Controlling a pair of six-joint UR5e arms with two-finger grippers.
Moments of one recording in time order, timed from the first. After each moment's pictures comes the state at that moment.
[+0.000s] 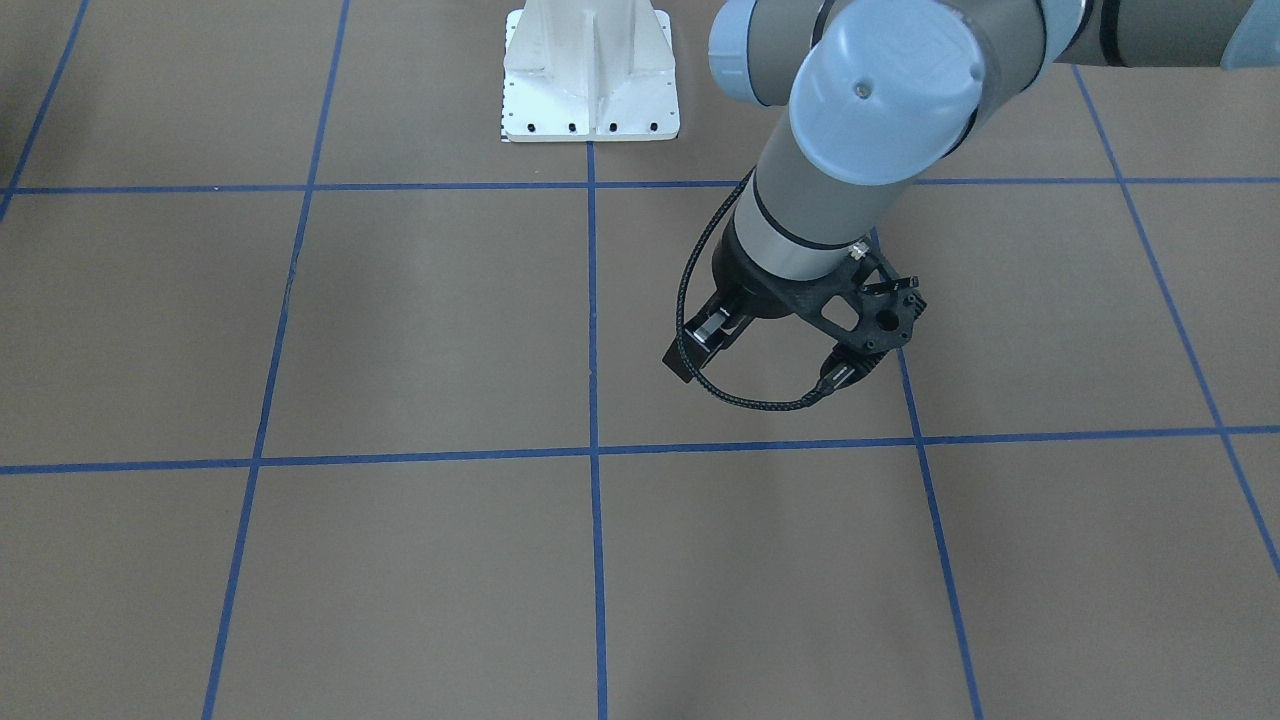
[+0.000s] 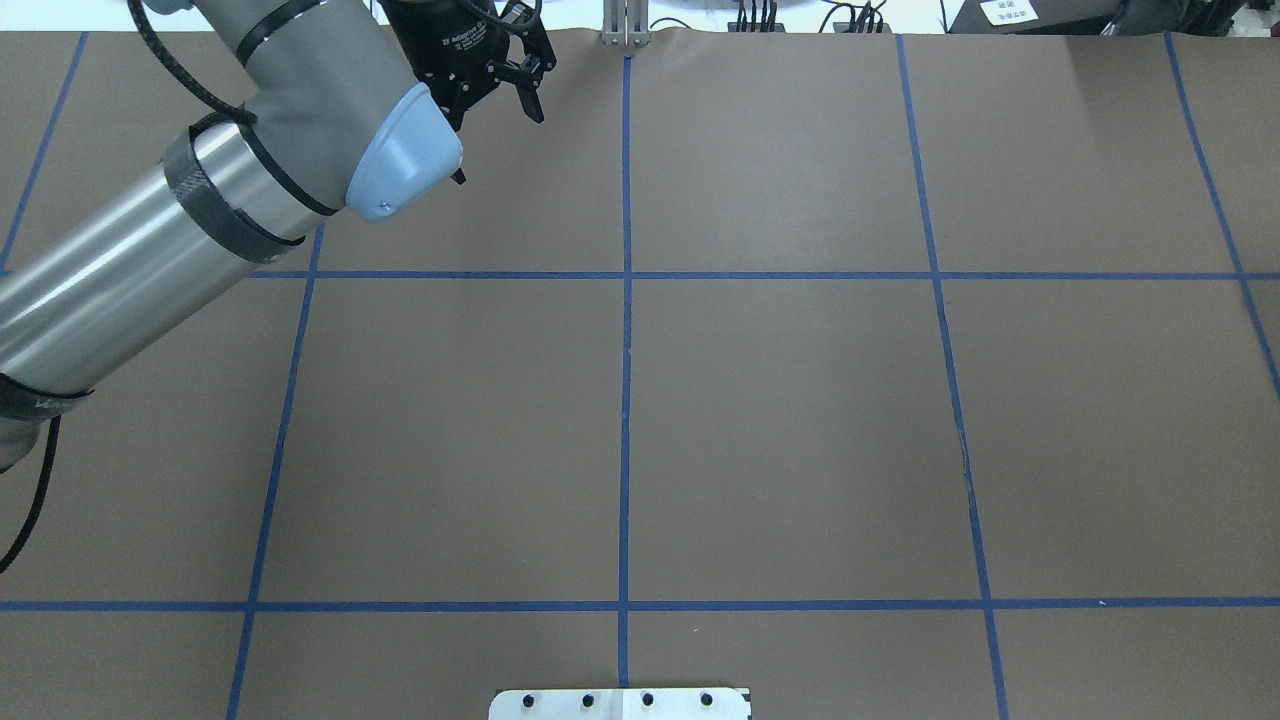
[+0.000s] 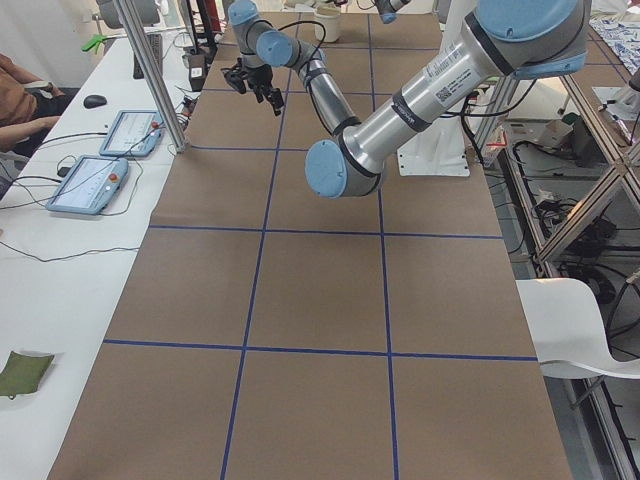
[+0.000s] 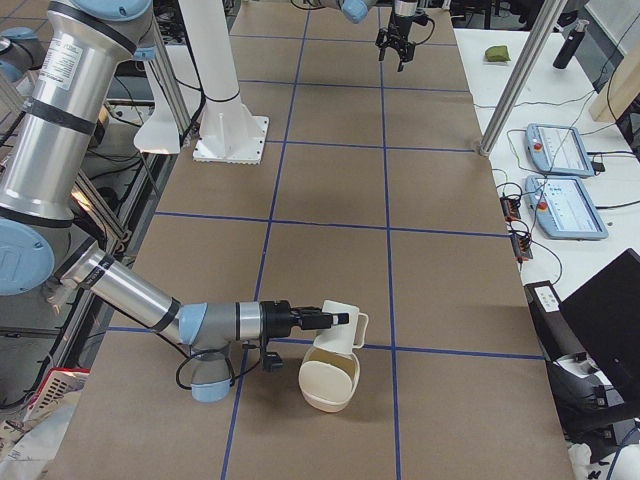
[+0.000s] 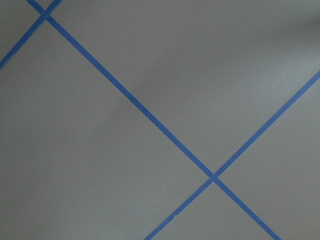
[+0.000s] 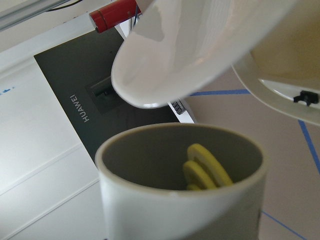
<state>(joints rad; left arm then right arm) -0.92 -2.55 -1.51 -1.26 -2.30 -1.63 1.15 -1.94 1.20 0.73 1.44 2.91</state>
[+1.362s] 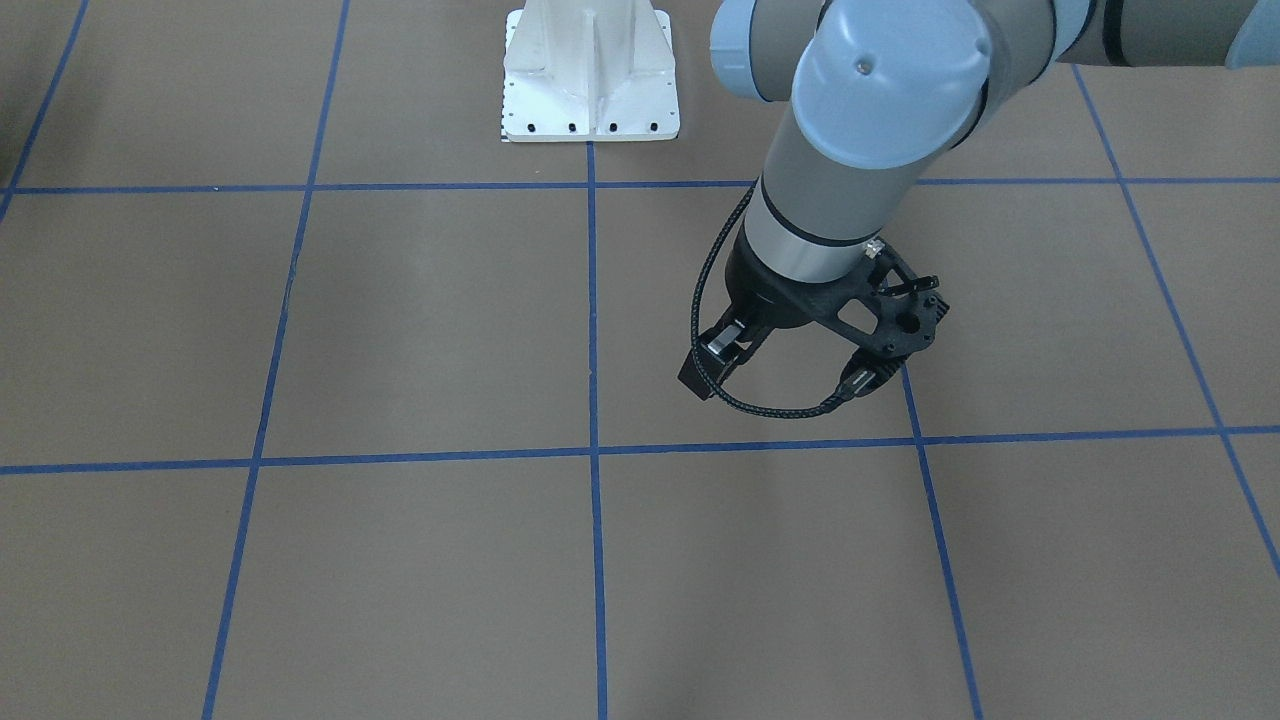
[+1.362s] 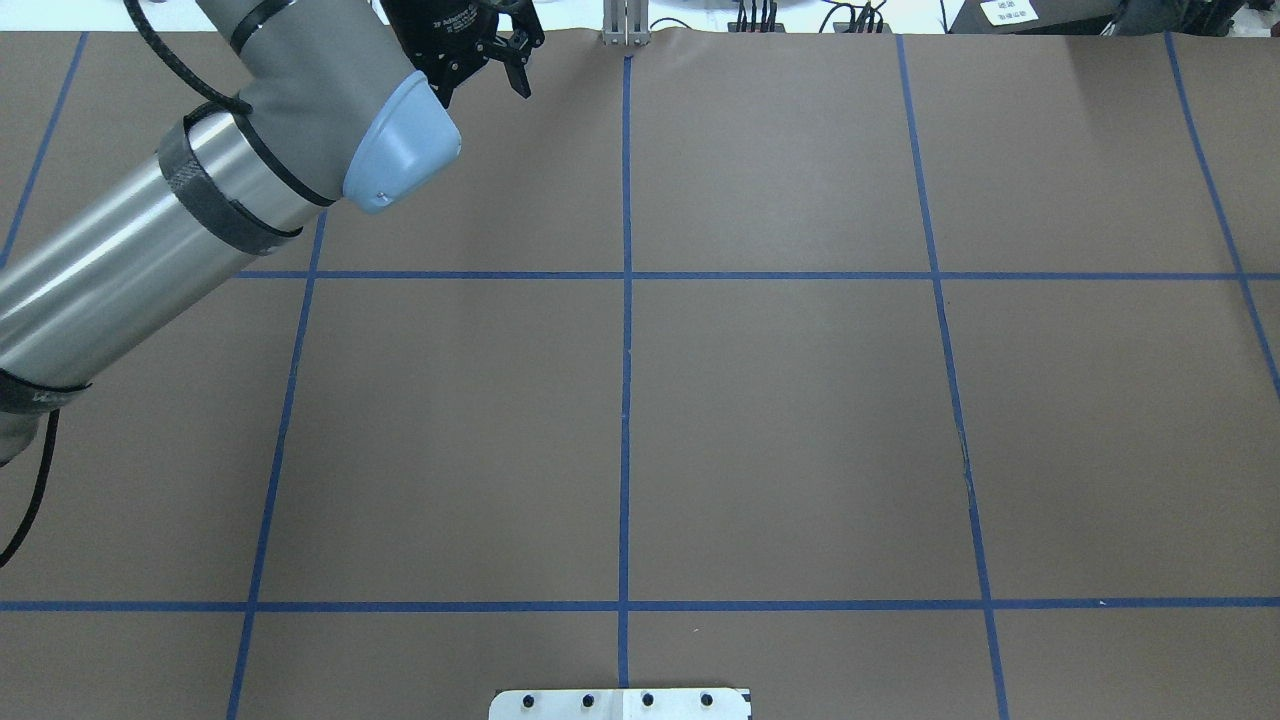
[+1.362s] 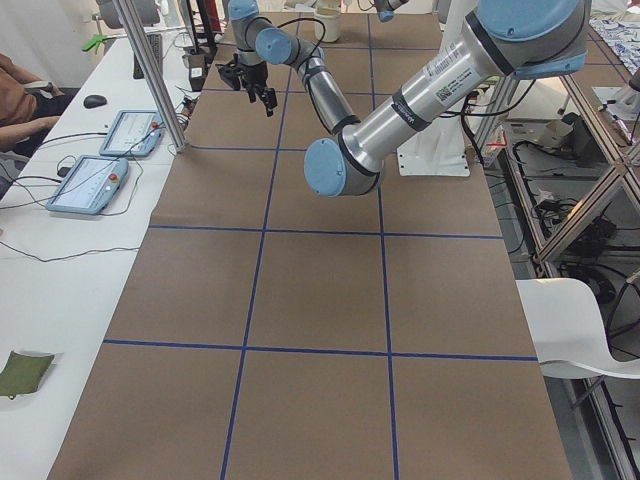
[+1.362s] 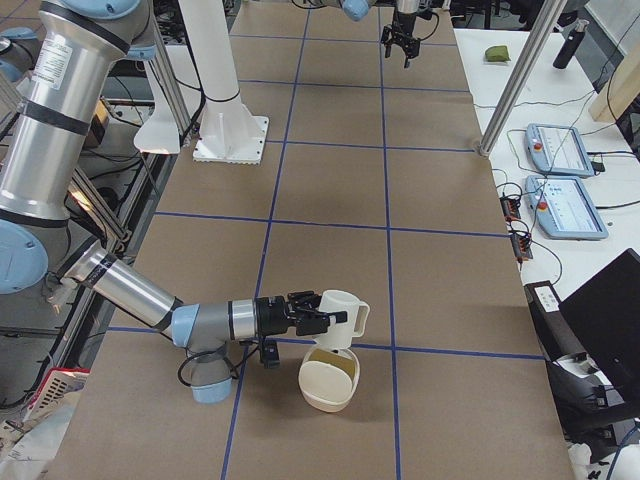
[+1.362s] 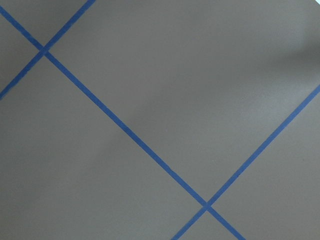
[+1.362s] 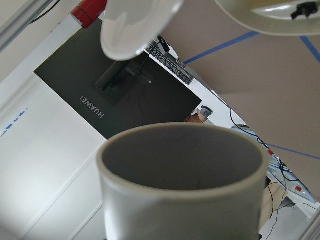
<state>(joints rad) -0.93 -2.56 -1.51 -1.27 -2.21 -1.63 1.22 -1.91 1.23 0.78 1.47 3.13</state>
